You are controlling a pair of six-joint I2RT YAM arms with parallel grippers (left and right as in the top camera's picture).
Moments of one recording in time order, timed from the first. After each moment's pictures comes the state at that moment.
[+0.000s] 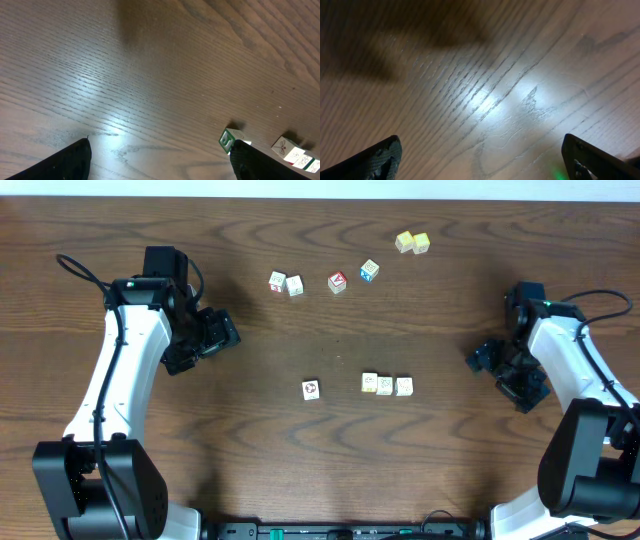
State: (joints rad) left arm 0.01 1.66 1.35 -1.12 0.18 -0.44; right arm -0.11 1.76 1.18 -1.08 0.11 0.80
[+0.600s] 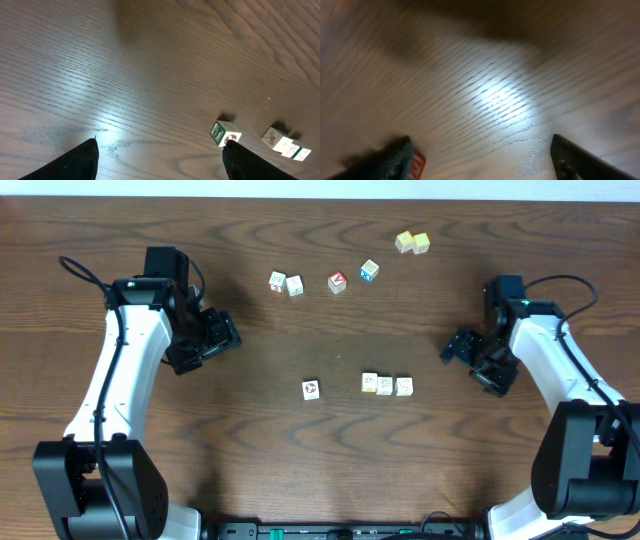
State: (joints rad) left arm 0.00 1.66 1.35 -1.13 0.23 -0.44; right arm 0.00 1.76 1.18 -0.97 -0.05 0.64
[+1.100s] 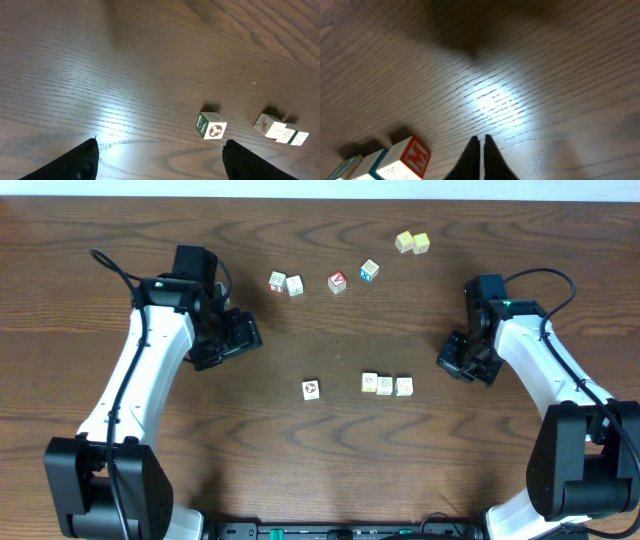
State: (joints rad) left arm -0.11 1.66 1.35 -1.09 0.24 -0.44; right arm 0.07 1.76 1.18 -0.96 -0.03 0.62
